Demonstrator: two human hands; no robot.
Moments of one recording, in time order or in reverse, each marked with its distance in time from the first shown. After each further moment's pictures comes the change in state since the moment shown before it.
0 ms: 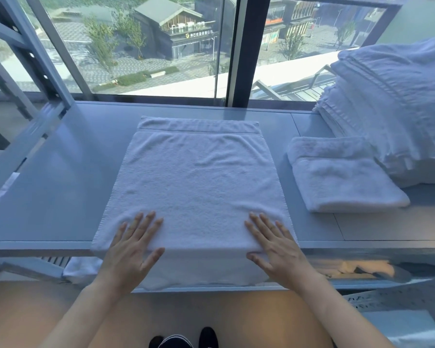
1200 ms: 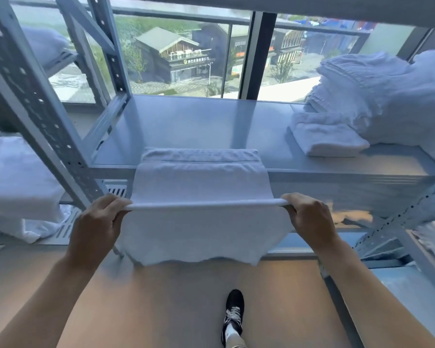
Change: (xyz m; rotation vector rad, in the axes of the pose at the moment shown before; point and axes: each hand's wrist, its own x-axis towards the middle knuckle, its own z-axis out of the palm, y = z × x) left_hand -0.309 -0.078 -0.125 -0.049 0.630 0.092; right_hand -0.214 -0.223 -0.086 0.112 0.597 0.135
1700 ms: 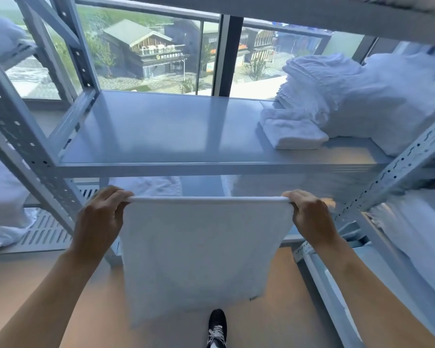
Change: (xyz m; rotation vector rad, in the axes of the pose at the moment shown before) left_hand 0.017 0.057 0.015 -0.112 0.040 0.034; right_hand -0.047 0.033 -0.056 -0.054 0.014 0.094
